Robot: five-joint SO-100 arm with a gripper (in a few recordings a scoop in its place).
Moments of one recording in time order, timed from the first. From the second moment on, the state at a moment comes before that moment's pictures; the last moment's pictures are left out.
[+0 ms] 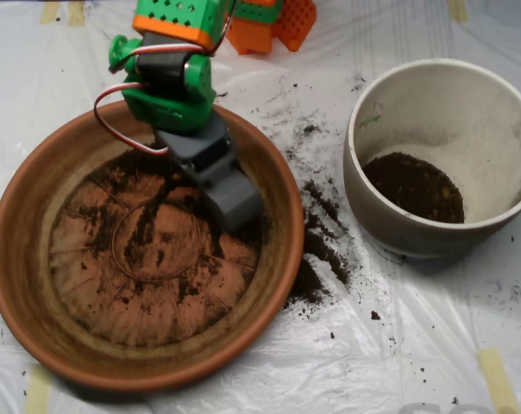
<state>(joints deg) 23.6 84.8 108.2 69.3 -57.1</state>
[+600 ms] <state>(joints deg) 25.0 87.7 111.7 62.7 -64.2</state>
